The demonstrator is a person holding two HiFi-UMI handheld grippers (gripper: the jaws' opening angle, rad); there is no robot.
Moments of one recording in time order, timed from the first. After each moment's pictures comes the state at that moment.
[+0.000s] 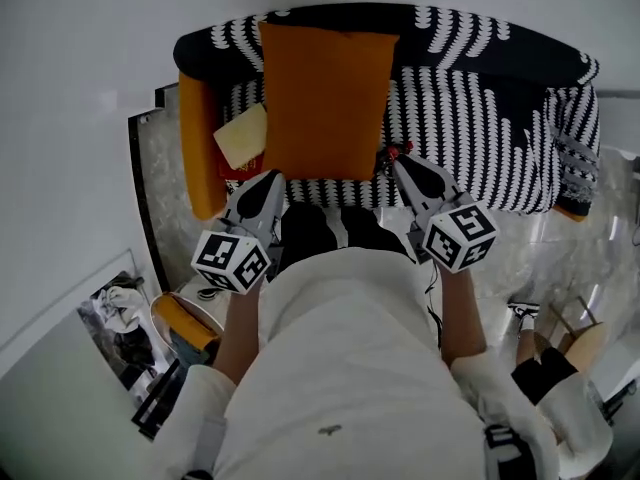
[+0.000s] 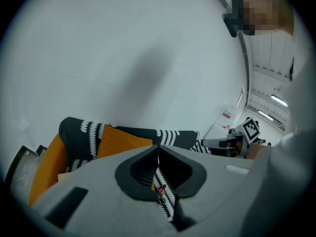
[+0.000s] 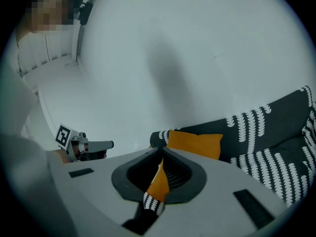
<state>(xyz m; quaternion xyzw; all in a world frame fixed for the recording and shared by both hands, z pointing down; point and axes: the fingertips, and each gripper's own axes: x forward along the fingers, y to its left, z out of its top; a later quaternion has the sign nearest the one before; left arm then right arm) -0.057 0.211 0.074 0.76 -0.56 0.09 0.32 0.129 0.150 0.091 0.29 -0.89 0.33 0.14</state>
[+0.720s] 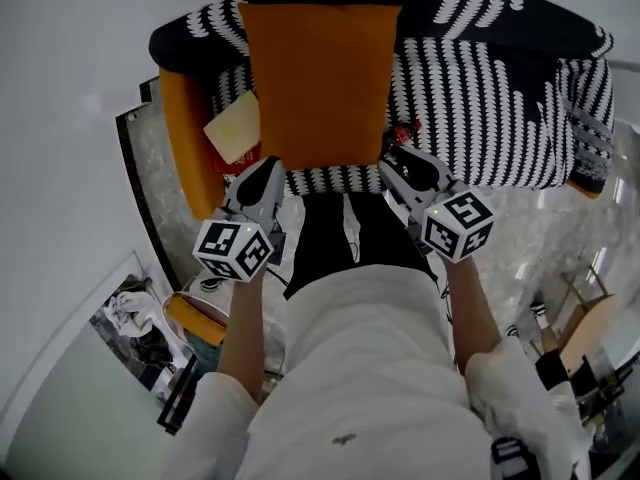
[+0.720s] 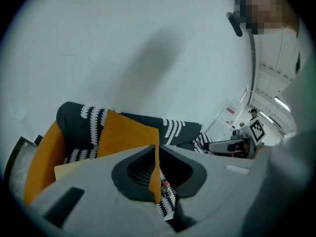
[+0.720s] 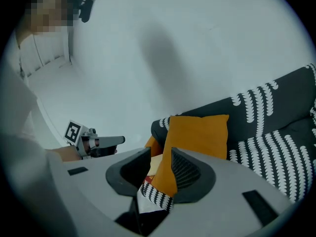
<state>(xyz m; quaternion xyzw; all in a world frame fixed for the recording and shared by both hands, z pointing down) -0.079 0.189 0.155 0.75 -0.54 0.12 0.36 0.095 0.158 0.165 0.26 -0.87 0.38 0.17</state>
